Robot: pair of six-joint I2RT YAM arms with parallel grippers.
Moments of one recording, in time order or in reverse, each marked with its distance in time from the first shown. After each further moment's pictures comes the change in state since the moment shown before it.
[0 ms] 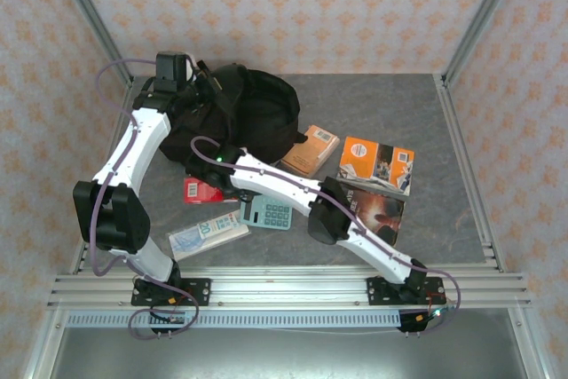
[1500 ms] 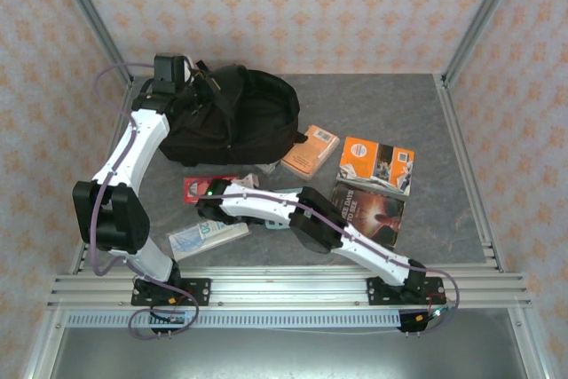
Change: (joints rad) left arm 0.014 -0.004 -0.025 0.024 0.016 -0.051; right arm 0.084 0.052 -0.254 -0.169 0.246 -0.034
